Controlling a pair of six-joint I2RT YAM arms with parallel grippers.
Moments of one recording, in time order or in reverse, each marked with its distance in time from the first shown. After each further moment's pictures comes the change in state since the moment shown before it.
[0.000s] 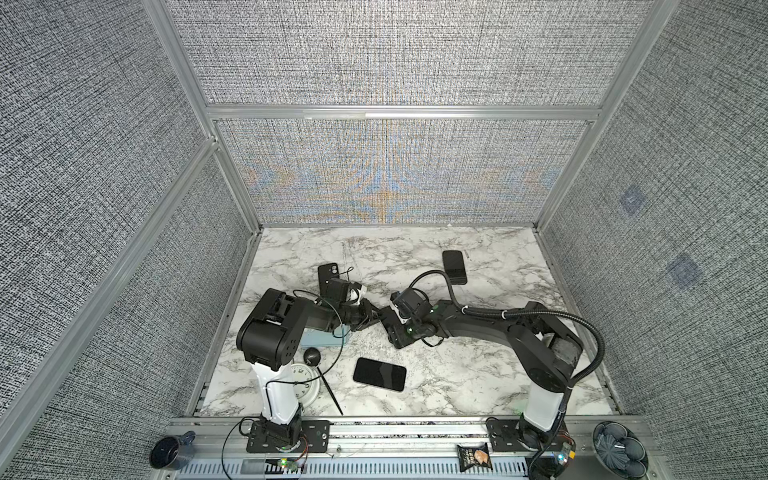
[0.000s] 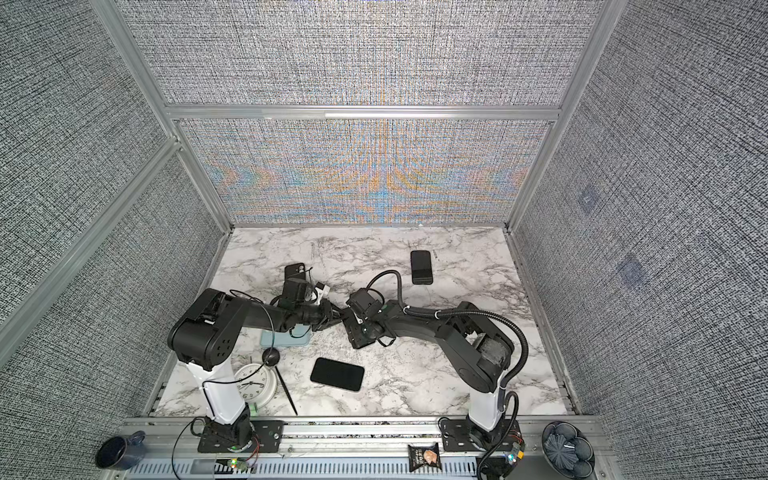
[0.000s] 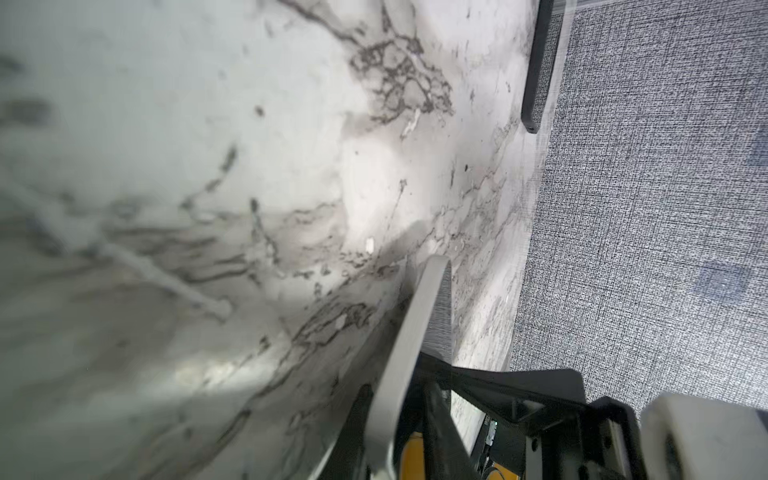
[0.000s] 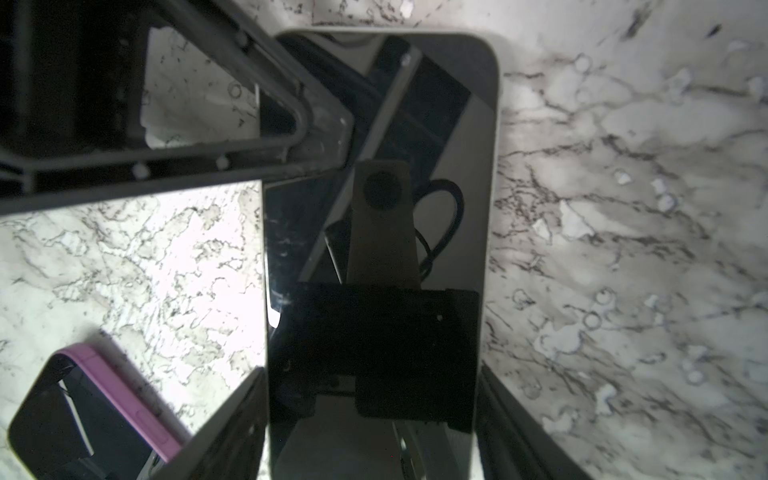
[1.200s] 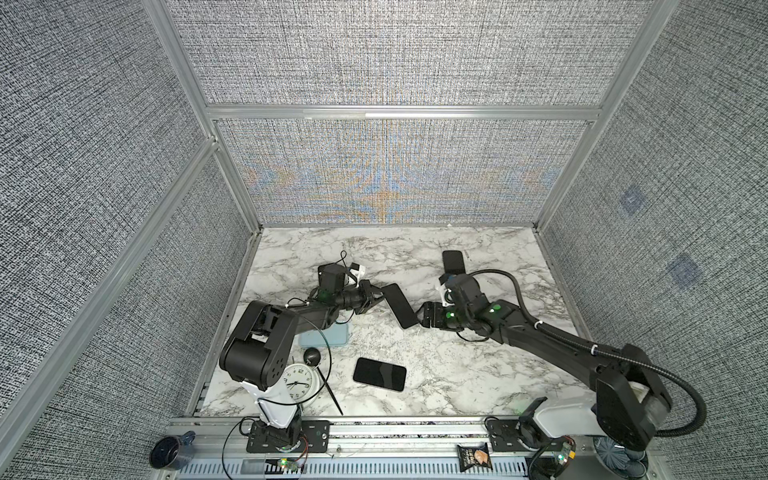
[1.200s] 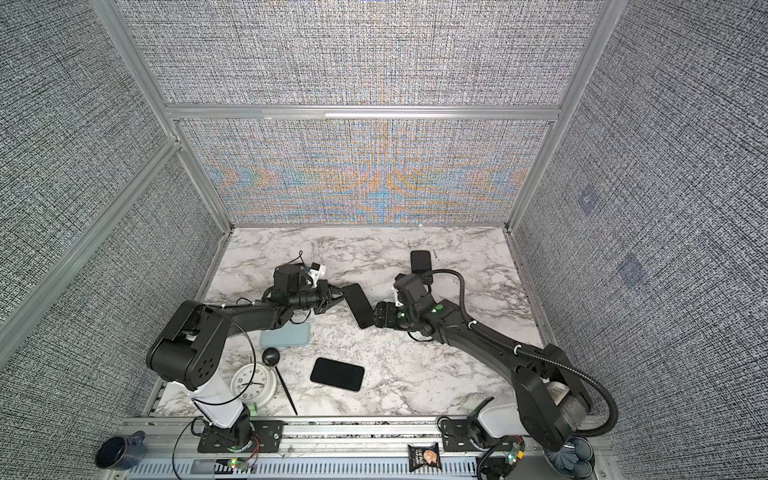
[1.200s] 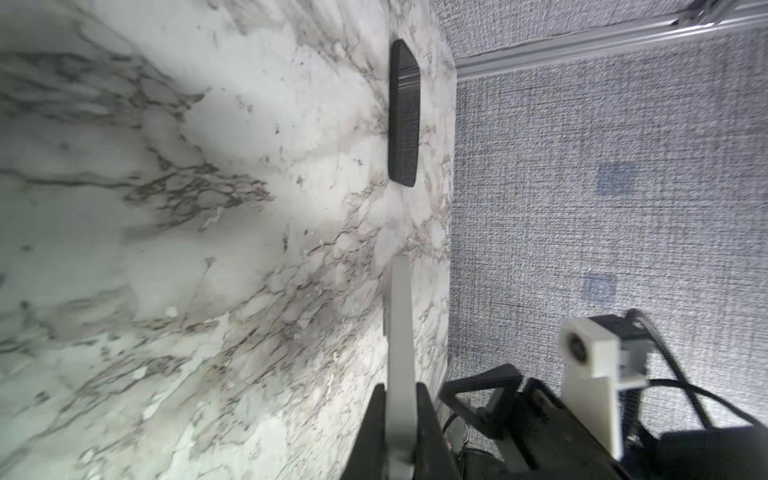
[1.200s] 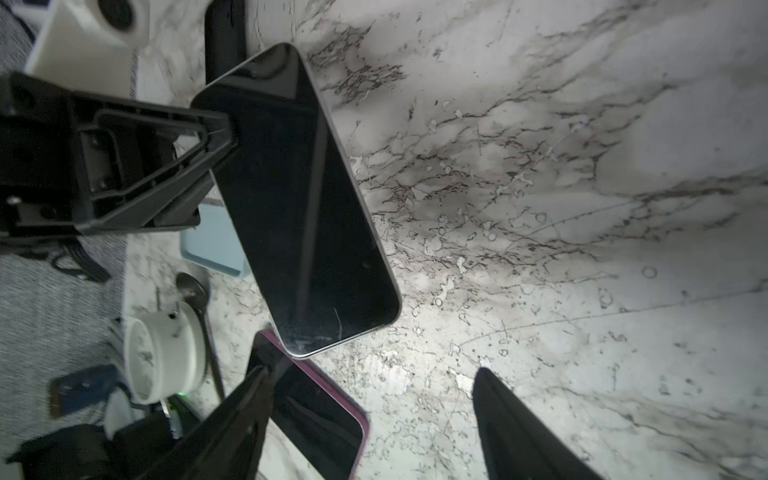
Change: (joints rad) left arm -0.003 -0.156 0.027 0.177 -0.008 -0.264; right arm -0.253 -0.497 -0.286 0.092 -0.215 0.375
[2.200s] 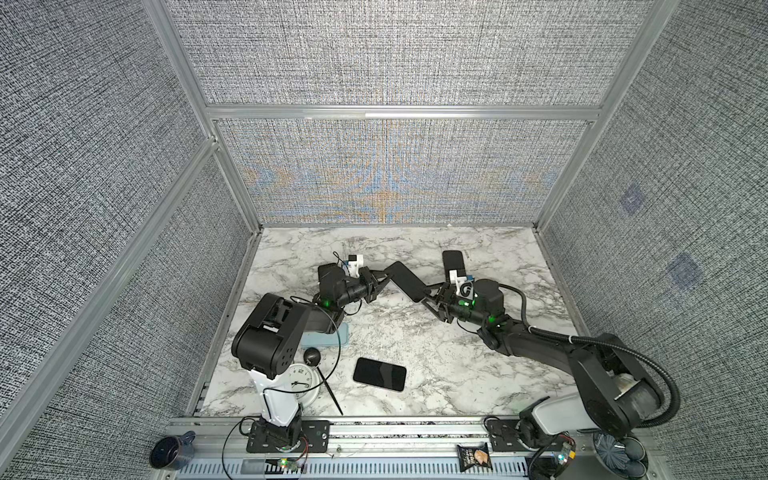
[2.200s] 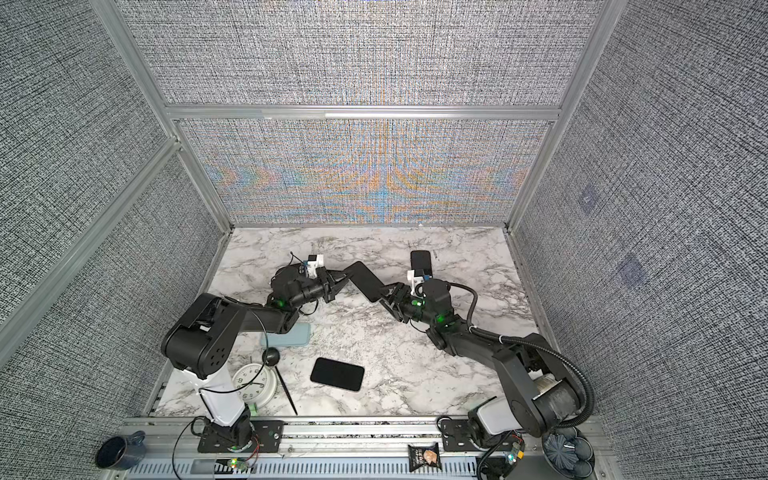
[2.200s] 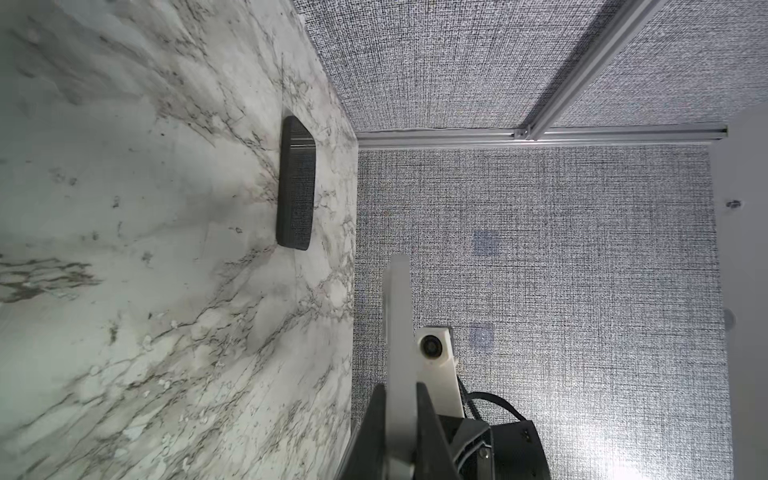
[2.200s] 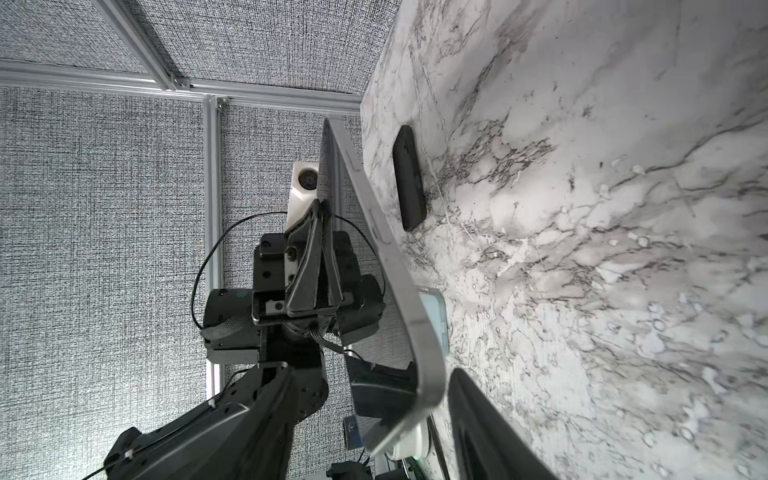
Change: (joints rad) left arm -0.036 0.093 -0.036 0.546 -0.104 -0.406; right arm -0.145 0.107 -0.253 0.936 -0.275 0.578
